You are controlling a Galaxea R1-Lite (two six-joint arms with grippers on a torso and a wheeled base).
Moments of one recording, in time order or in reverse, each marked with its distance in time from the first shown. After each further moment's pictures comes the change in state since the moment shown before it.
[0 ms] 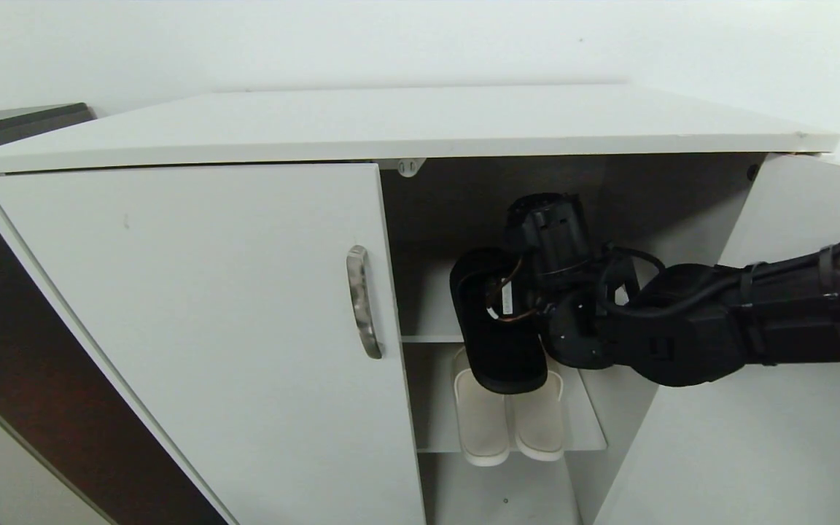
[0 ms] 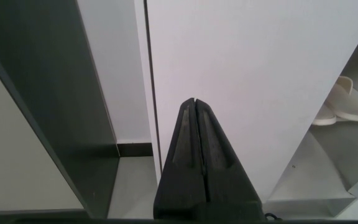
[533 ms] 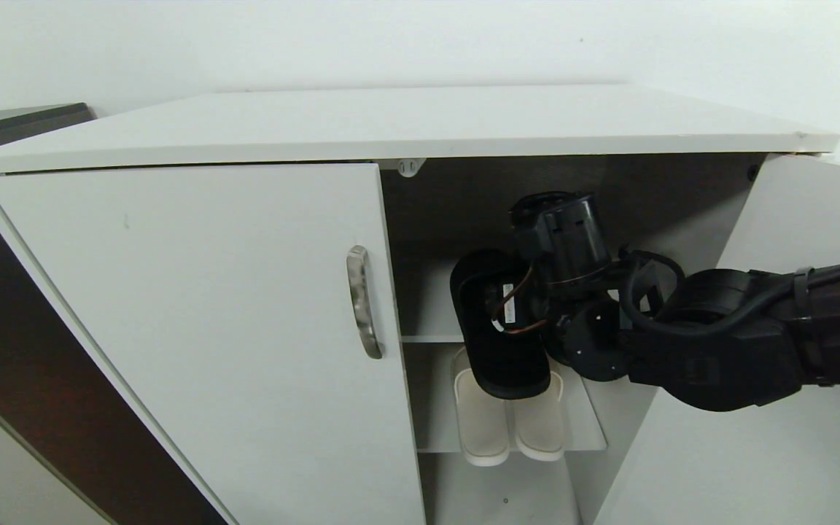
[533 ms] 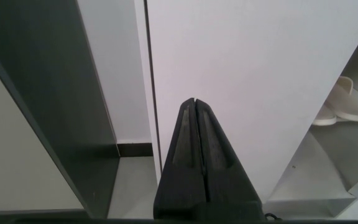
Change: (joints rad) left arm 0.001 0.000 0.000 0.000 0.000 0.000; right arm 0.042 -0.065 0.062 -0.005 -0.005 0.000
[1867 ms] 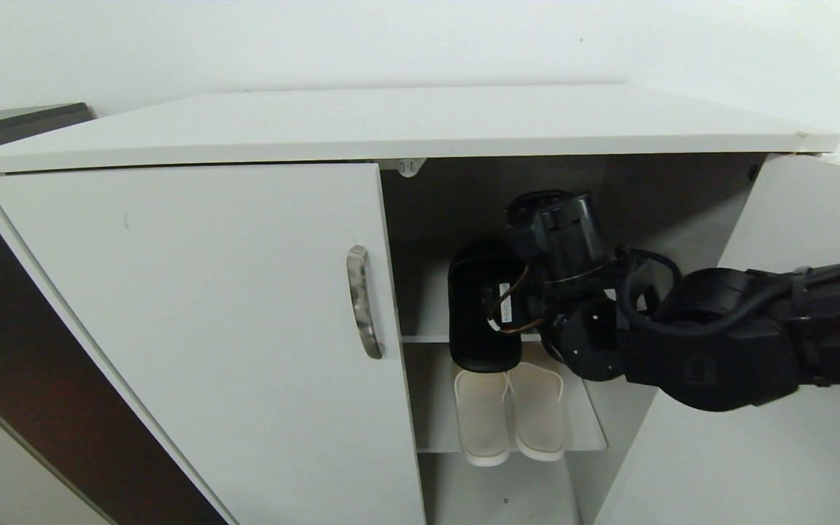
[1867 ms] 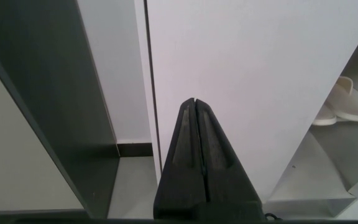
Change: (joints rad) left arm -0.001 0.000 0.000 0.000 0.000 0.000; right arm 0.016 -0.010 0.004 0.001 -0.001 -0.003
